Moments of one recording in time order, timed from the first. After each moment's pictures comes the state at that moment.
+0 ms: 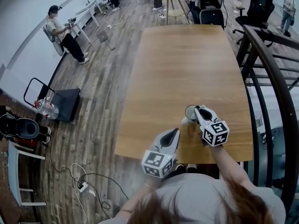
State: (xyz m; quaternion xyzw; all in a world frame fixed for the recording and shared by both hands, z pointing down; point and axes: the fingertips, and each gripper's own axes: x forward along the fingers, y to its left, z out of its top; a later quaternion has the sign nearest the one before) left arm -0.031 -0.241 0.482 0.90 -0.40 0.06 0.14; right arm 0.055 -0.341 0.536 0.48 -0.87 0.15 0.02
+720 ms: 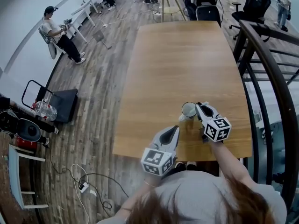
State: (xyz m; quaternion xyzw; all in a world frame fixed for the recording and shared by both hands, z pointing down) left arm -0.024 -0.239 0.479 0.91 -0.39 0.06 0.14; right arm 0.077 -0.342 0.546 0.49 -0.85 0.20 -0.03
